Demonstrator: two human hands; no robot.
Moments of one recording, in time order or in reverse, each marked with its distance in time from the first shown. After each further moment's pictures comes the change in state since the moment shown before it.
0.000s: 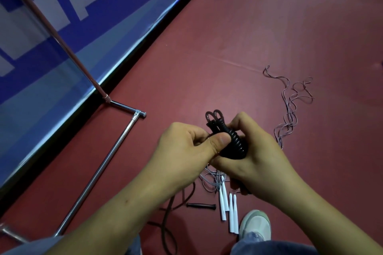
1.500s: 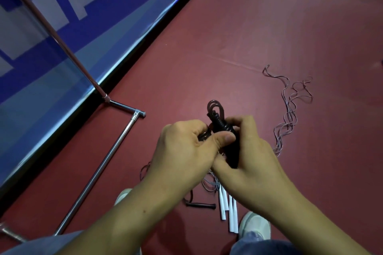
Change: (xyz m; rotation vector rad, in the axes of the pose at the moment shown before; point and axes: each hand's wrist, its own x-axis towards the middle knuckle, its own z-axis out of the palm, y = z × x) left_hand 0.005 -0.008 0.015 0.058 0.236 0.152; right_hand -0.009 0.000 0.011 -0.354 0.069 -0.065
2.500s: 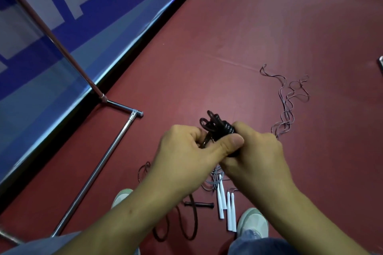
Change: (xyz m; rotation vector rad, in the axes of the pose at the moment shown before) left_hand -0.010 0.022 -0.005 -0.096 -0.109 -0.185; right_hand 0.009 0.016 0.001 -0.394 0.212 -0.033
